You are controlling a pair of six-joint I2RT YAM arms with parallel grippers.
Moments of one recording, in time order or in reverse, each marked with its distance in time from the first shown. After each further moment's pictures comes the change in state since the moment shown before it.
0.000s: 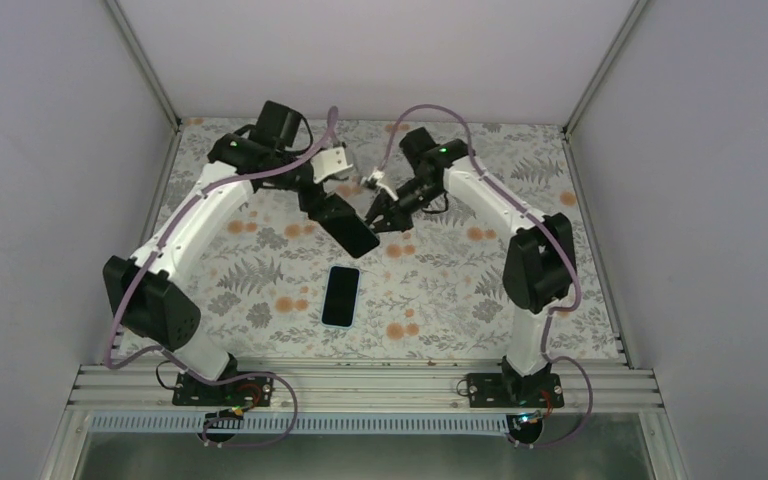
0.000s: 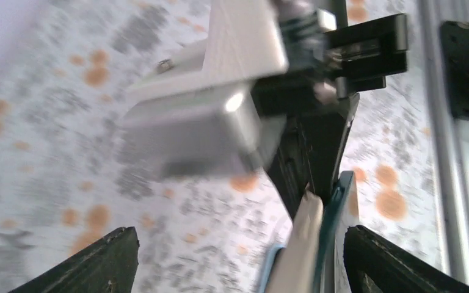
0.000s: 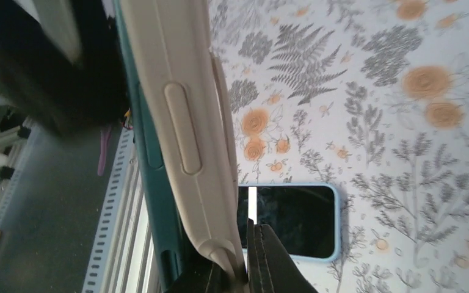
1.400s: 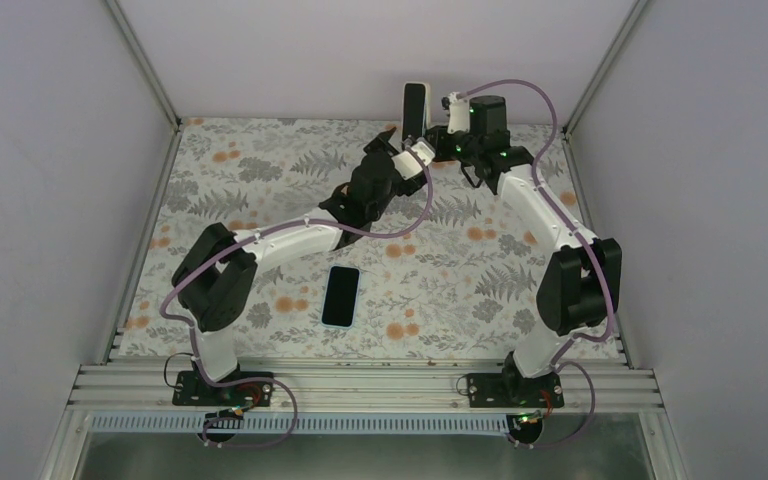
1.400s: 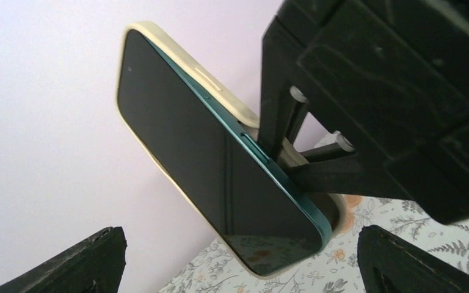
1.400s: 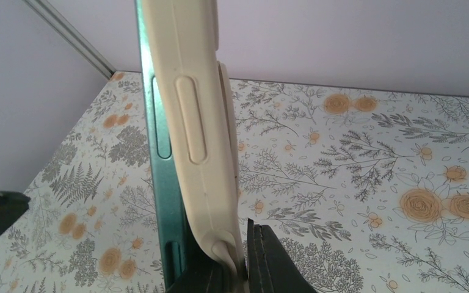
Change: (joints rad) left arm -0.418 0.225 -0.259 1.428 -1.055 -0.270; right arm -0.257 -0.233 -0.221 0.820 0.613 0.970
